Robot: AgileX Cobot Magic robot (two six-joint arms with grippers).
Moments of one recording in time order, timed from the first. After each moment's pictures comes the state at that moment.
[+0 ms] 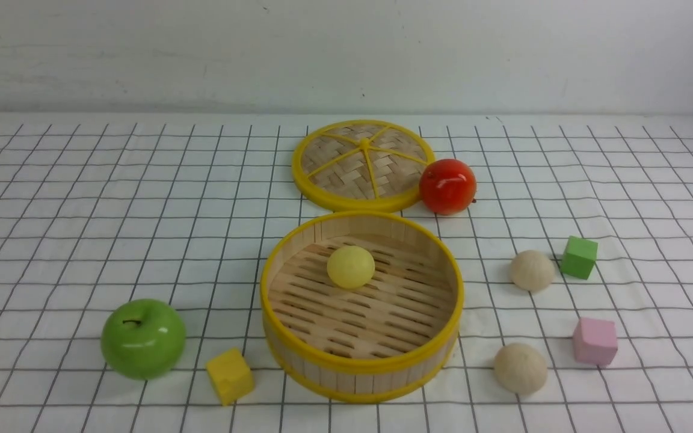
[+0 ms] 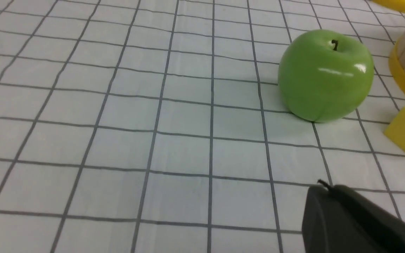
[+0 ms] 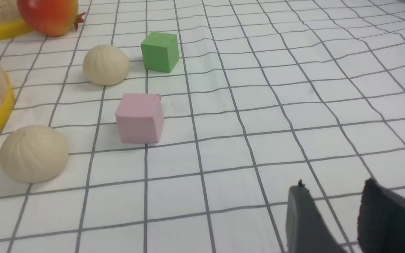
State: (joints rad) right arm -0.07 -0.01 0.02 -0.14 0.39 0.17; left arm -0.07 -0.01 0.02 0.09 0.42 -0.24
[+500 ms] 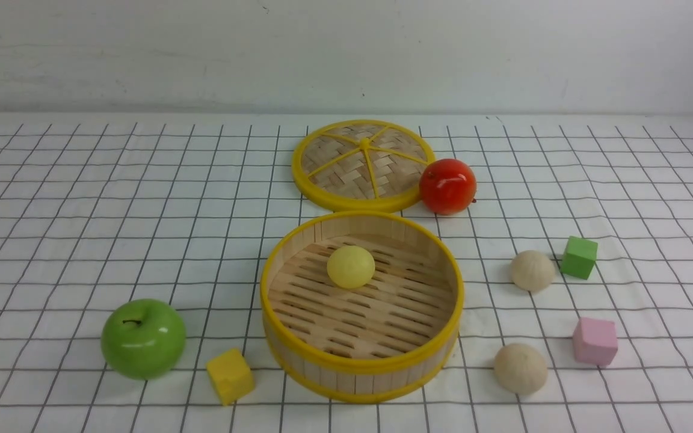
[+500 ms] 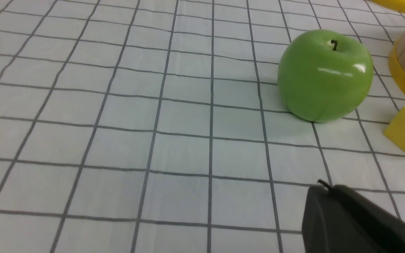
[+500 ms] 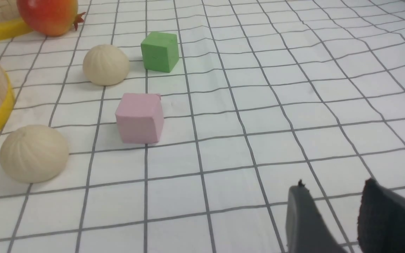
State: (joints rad) right arm -0.07 -0.01 0.02 -0.15 0.39 0.17; left arm -0.07 -0.01 0.02 0.09 0.42 -0.24
